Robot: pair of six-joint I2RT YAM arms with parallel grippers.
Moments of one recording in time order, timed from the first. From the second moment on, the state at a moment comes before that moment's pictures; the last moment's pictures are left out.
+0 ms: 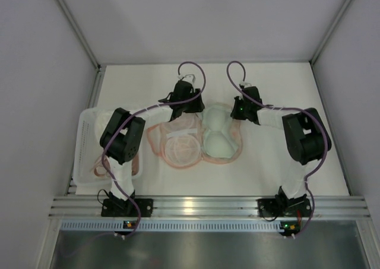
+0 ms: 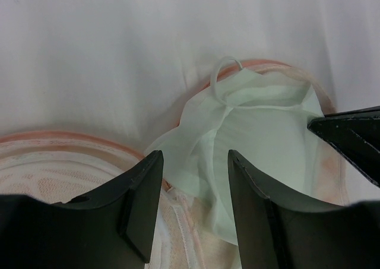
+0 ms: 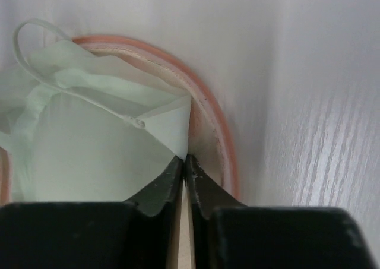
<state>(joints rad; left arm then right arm) -0.53 1.96 1.28 0.05 0.04 -0.48 0.34 1.84 1.01 0.06 -0.08 0.39</state>
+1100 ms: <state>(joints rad) -0.53 2.01 1.28 0.20 0.23 -0.54 0.35 1.34 0.51 0.65 -0.46 0.54</state>
